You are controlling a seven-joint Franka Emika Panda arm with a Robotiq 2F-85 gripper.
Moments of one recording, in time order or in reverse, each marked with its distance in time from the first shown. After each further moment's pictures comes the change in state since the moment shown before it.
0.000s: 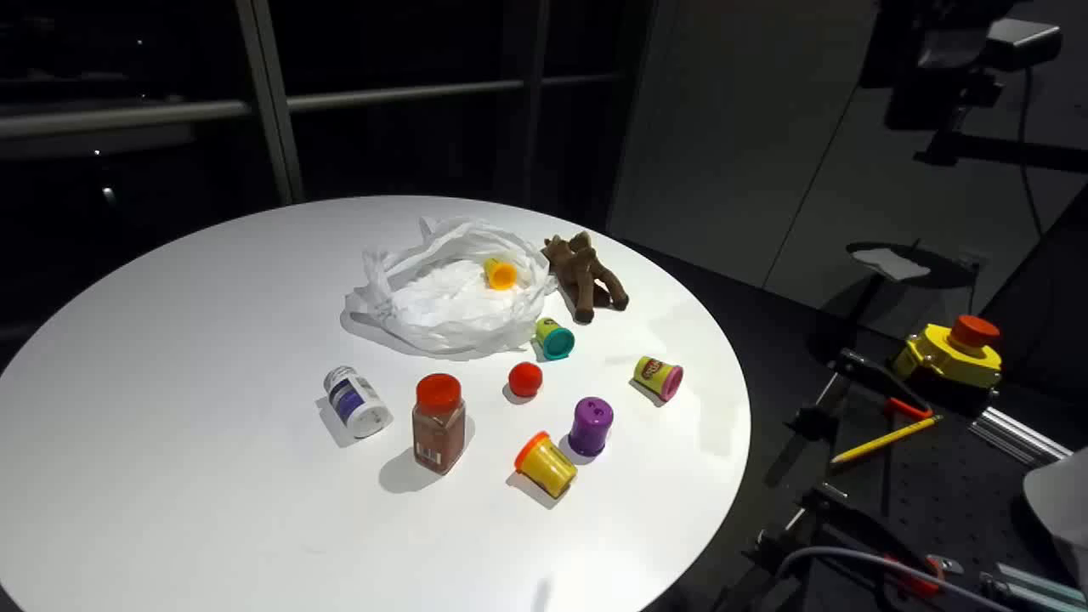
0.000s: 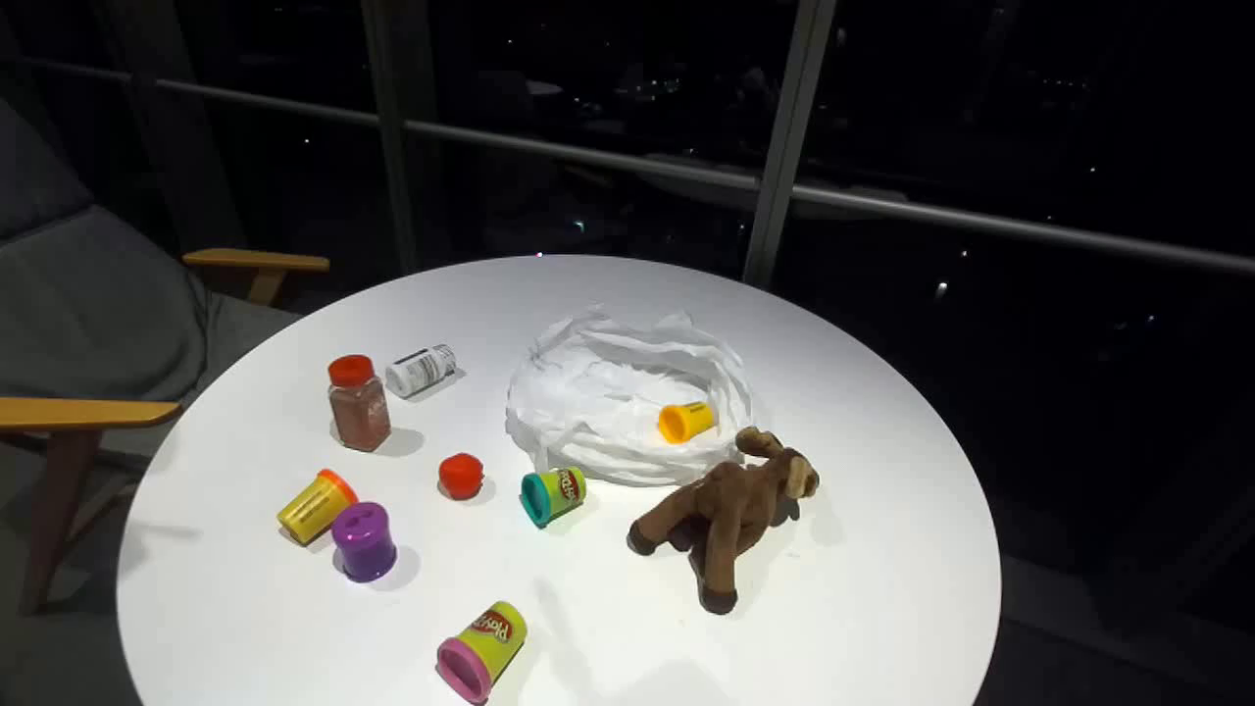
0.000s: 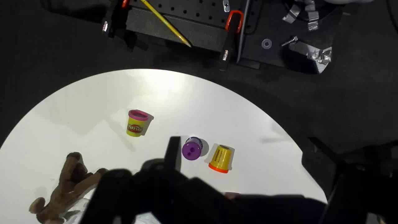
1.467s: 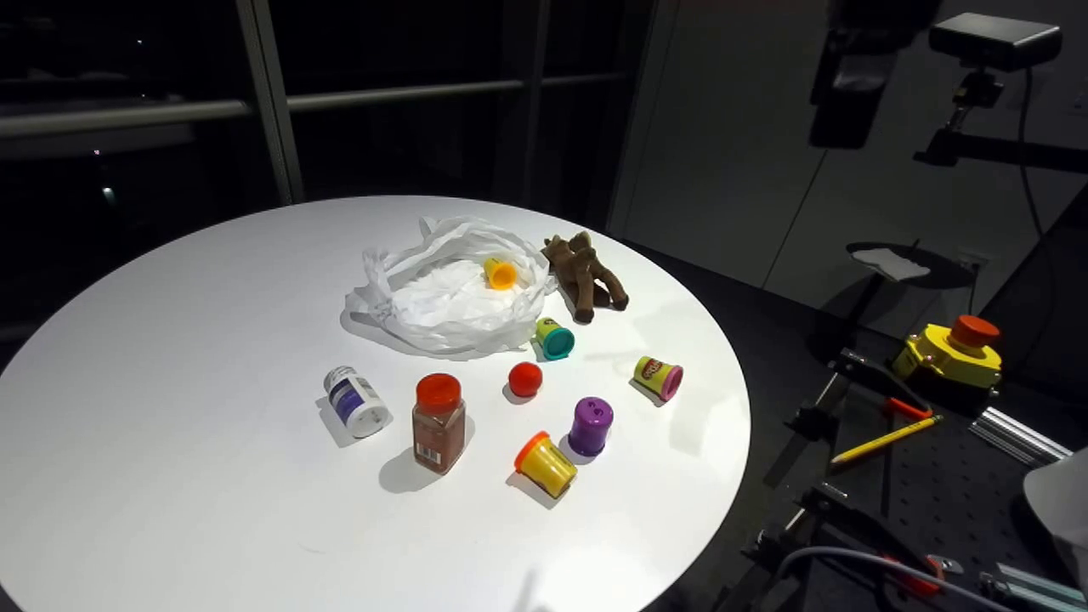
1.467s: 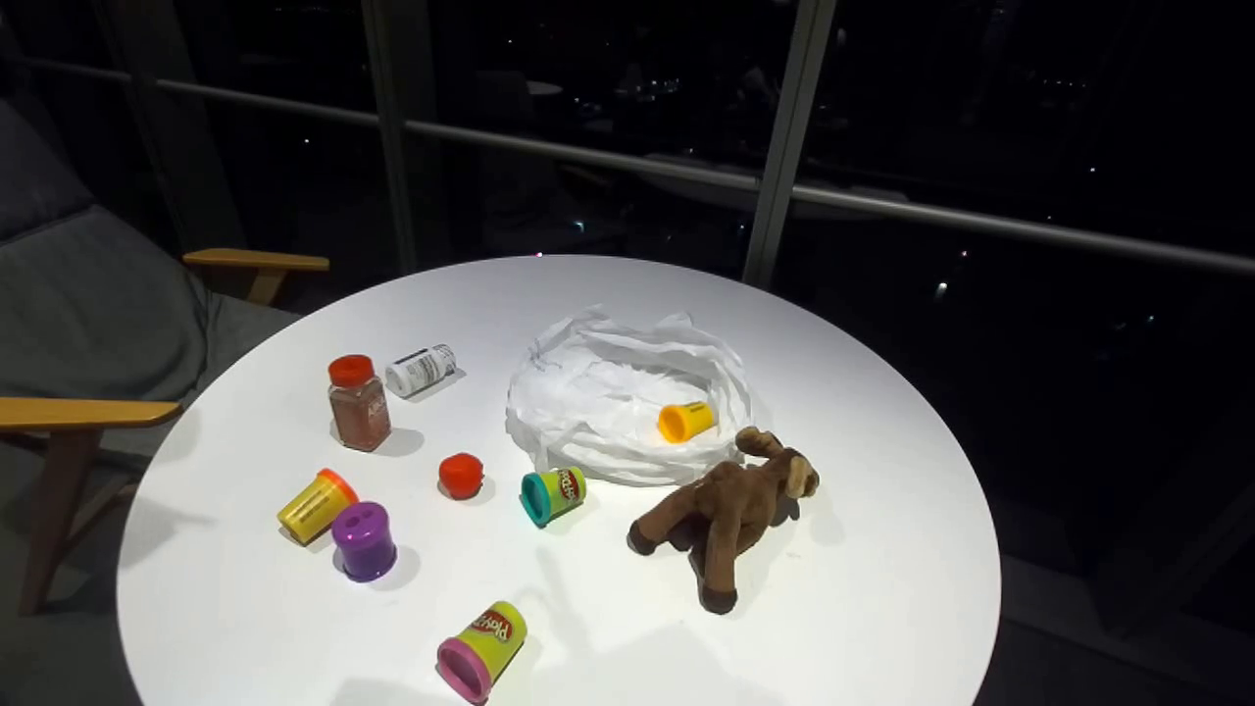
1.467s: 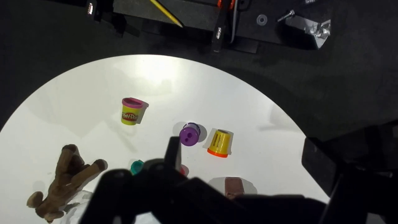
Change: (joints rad) arm 0.000 0.069 0.003 0.012 -0.006 0.099 0.059
